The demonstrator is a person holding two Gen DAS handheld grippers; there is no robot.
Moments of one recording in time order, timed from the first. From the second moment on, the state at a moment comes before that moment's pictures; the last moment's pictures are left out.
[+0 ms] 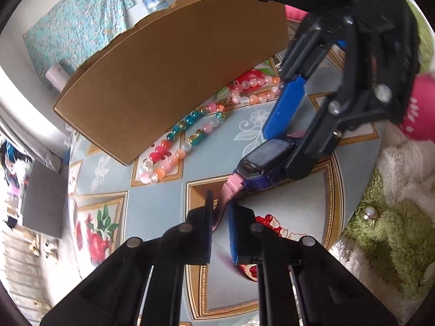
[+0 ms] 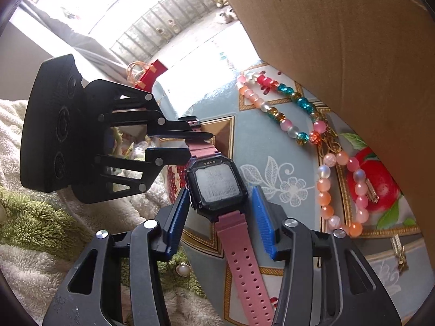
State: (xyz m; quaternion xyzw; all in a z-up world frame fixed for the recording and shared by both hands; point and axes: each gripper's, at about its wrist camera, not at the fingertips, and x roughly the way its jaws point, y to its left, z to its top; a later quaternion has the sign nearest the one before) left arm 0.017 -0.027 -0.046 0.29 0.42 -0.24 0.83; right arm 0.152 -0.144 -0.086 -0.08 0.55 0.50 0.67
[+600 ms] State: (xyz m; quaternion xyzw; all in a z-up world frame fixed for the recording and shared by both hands) left arm 0.032 -0.005 -0.052 0.23 0.45 -0.23 0.83; right arm 0.072 -0.158 -0.078 -0.24 0.46 0.27 0.81
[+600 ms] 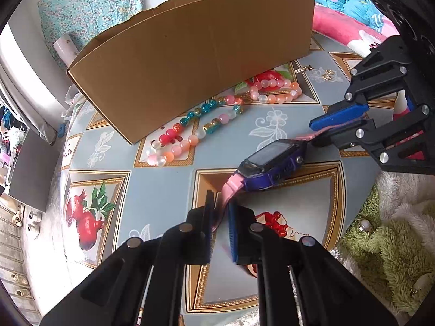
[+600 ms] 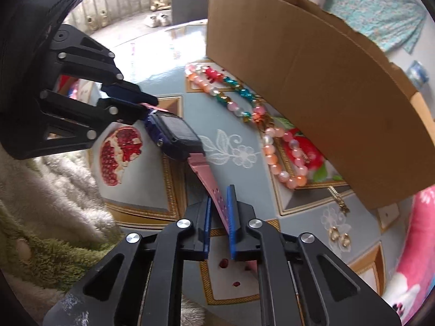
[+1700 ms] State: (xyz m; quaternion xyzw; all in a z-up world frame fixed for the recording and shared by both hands) left arm 0.218 -0.009 0.126 0.13 0.36 -0.22 0.90; right arm 0.235 -0.168 0.090 -0.21 0.36 0.27 0.87
